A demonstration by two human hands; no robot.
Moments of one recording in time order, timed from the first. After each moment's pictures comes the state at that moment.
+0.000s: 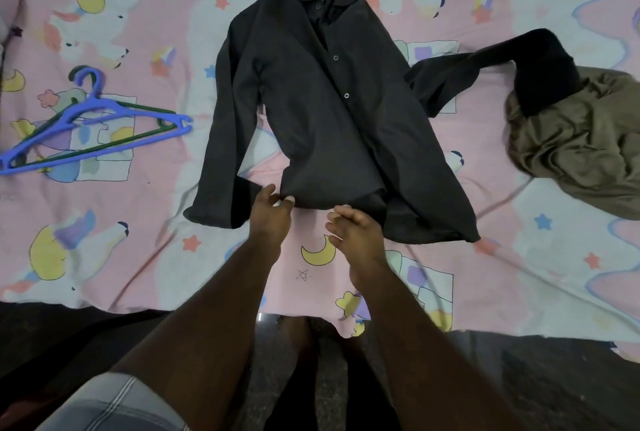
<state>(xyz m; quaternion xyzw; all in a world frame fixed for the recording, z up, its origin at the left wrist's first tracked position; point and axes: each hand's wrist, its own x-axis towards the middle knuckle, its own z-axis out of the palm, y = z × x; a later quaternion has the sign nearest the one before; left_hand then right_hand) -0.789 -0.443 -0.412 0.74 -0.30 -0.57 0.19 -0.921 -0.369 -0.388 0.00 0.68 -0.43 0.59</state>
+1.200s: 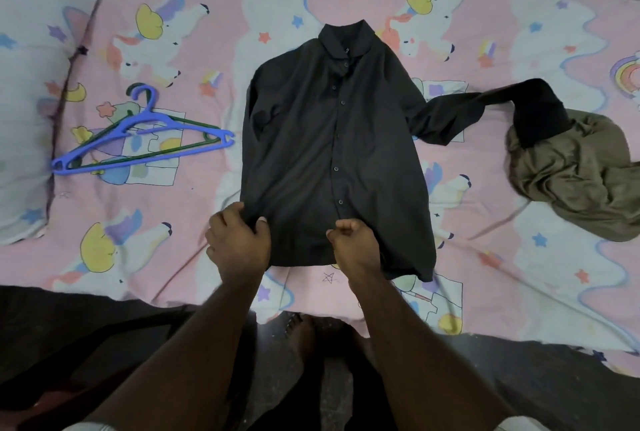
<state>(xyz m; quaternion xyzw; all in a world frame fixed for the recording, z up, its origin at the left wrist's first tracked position) -0.687 -0.414 -0.344 0.81 -0.52 -0.23 0.13 -0.859 -0.379 -0.344 -0.22 0.81 -0.25 0.48</state>
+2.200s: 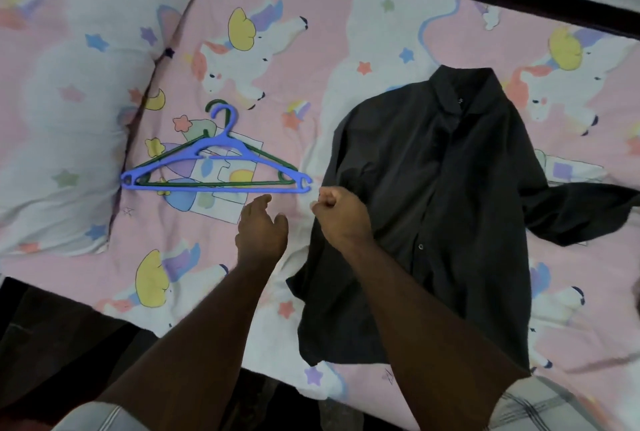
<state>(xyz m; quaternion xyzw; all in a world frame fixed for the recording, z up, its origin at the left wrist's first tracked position) -0.595 -0.585 -0.396 0.82 -0.44 -0.34 0.13 -0.740 -0.613 -0.370 -0.46 0.72 -0.16 0.49</state>
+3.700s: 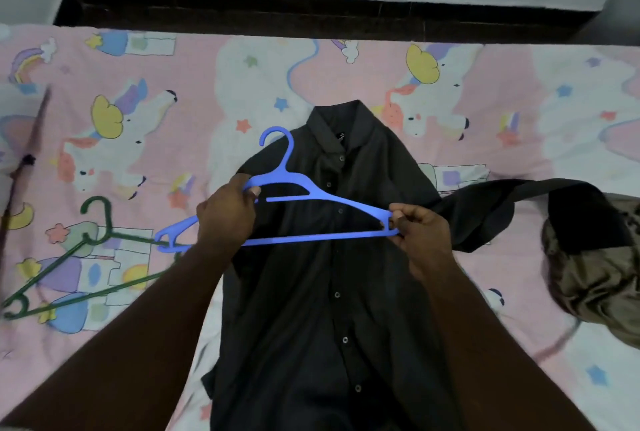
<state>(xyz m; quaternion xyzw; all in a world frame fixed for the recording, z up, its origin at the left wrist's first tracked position) -0.748 -0.743 -0.369 0.69 -0.69 -0.23 0.03 -1.028 -0.625 -0.383 -0.10 0.74 -0.45 0.48</state>
